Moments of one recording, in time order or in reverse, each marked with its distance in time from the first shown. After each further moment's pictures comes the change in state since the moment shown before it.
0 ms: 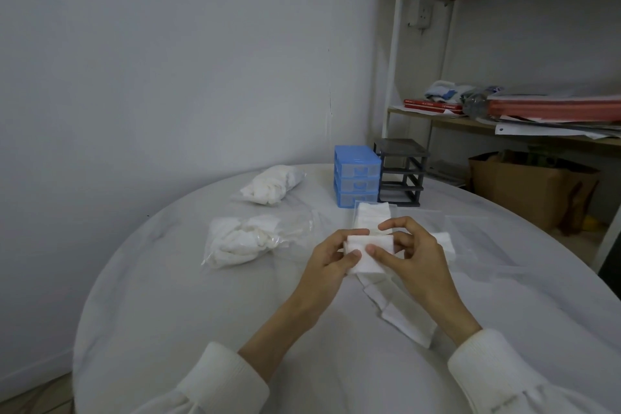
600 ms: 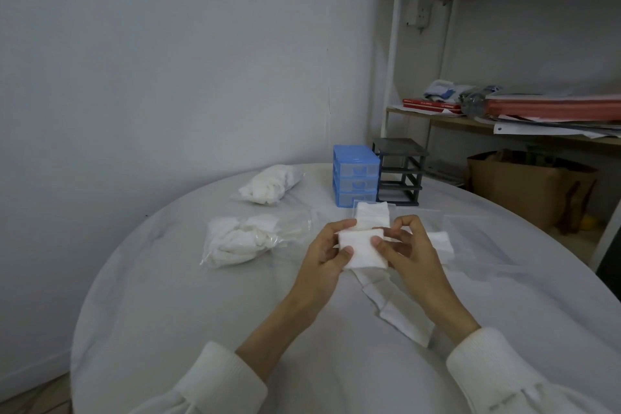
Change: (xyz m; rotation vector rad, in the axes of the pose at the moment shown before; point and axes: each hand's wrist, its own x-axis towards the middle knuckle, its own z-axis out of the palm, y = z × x) left_hand 0.000 0.001 0.000 -0.058 0.052 0.047; right_hand 0.003 0.007 0.004 0.164 -0.019 0.161
